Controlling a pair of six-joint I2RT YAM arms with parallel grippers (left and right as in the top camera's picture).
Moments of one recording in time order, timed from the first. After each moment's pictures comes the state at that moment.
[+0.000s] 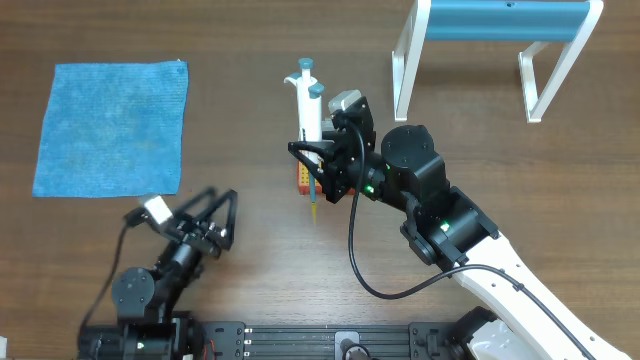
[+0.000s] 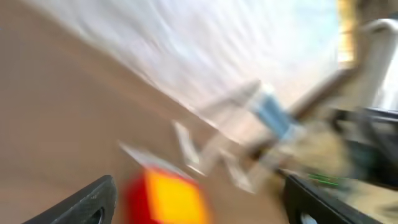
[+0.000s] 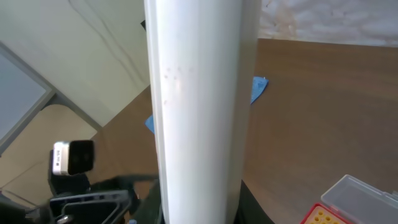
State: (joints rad) left arm 0.03 0.01 0.01 0.03 0.54 -0.98; right arm 0.62 1.16 0.89 -0.01 -0.41 0.38
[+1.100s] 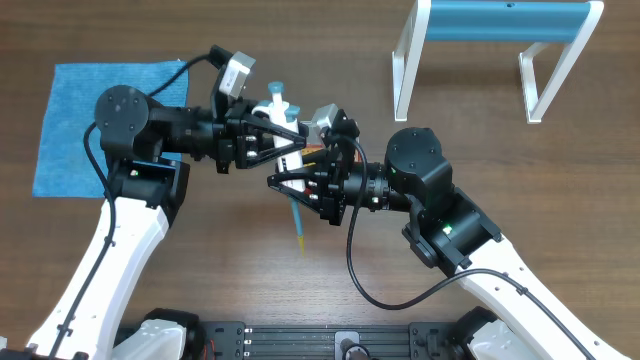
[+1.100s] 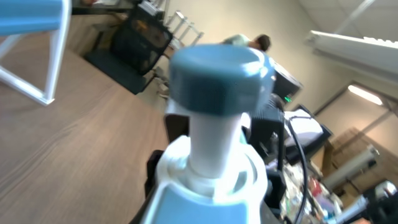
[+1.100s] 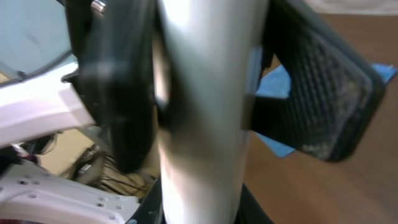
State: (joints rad) left arm -0.15 1.26 0.92 0.61 1.48 -1.00; right arm 0.62 1.15 0.90 0.07 -0.78 0.48
